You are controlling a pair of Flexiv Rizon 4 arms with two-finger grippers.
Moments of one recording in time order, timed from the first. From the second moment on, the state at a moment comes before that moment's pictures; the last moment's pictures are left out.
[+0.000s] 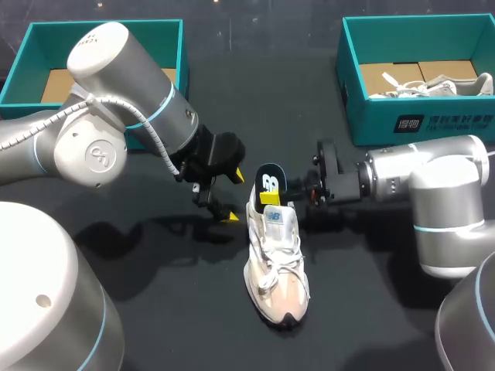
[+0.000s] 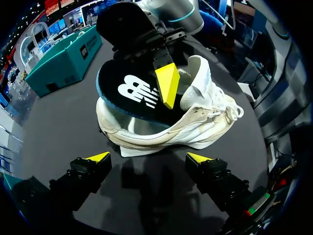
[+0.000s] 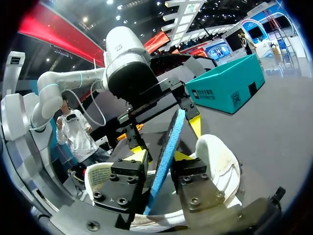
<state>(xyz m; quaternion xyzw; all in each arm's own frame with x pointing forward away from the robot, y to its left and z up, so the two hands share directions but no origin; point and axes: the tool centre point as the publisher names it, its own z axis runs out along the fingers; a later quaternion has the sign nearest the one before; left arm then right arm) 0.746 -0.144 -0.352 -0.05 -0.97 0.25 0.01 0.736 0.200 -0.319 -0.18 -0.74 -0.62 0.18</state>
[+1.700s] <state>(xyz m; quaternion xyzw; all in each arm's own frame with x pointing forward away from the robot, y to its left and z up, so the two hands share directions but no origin) 0.746 -0.144 -0.352 -0.05 -0.97 0.25 0.01 0.747 0.194 -0.313 -0.21 -0.76 -0.59 0.16</state>
